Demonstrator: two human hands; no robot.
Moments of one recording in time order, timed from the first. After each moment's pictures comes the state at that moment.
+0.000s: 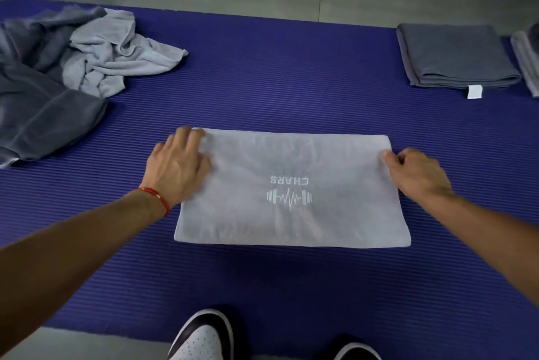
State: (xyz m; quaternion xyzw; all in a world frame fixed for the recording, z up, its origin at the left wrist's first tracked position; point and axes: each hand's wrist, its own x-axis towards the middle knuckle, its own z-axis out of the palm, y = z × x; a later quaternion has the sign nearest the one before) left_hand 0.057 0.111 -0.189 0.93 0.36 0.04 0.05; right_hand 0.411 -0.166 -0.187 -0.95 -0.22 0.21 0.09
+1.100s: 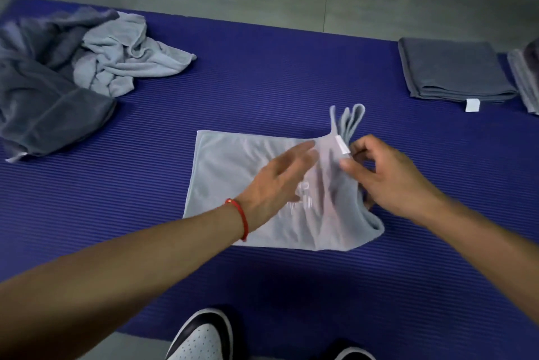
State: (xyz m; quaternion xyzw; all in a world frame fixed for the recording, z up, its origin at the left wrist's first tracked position) left_hand 0.147 -0.008 -0.123 0.64 0.30 0.05 0.70; right_hand 0.320 -0.133 -0.082 -0.81 -0.37 0.33 0.32
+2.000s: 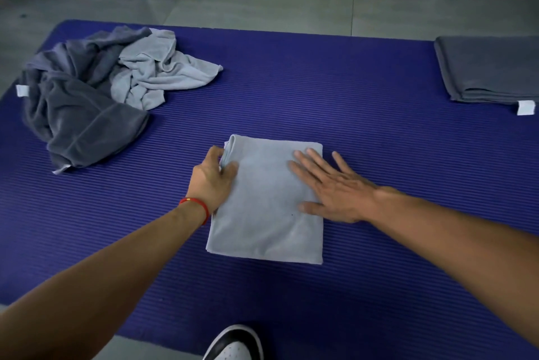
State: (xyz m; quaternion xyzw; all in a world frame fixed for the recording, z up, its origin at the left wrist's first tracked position) left_hand 0.060 0.108 -0.185 0.74 0.55 0.10 0.39; right_hand 0.295 -0.048 -0.181 -0.66 -0.69 0.26 -0.12
